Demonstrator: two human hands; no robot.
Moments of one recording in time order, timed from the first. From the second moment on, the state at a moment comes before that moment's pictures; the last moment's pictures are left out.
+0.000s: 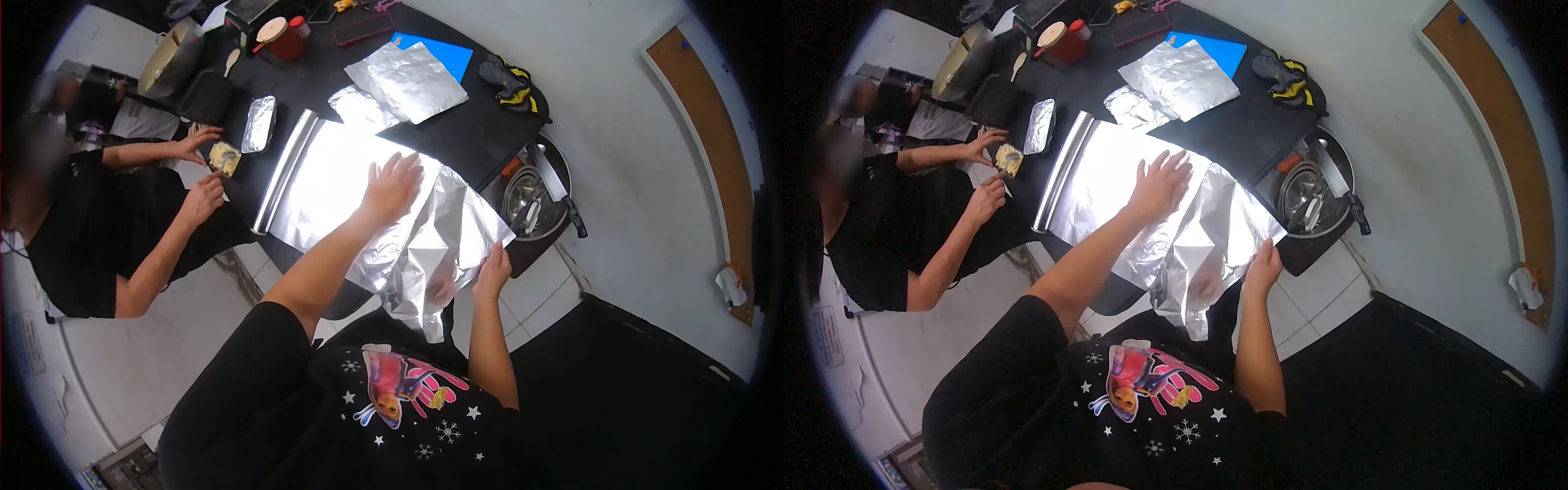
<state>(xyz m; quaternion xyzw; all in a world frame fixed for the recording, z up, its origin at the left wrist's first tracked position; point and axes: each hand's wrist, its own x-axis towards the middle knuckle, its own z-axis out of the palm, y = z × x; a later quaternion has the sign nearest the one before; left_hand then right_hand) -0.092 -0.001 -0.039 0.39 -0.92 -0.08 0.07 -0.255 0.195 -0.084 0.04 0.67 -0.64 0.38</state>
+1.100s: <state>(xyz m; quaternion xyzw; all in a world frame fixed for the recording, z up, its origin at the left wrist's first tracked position) -0.083 0.010 -0.055 0.36 -0.93 -0.07 0.02 -0.229 0.254 -0.102 0.11 0.53 -0.69 0.48</state>
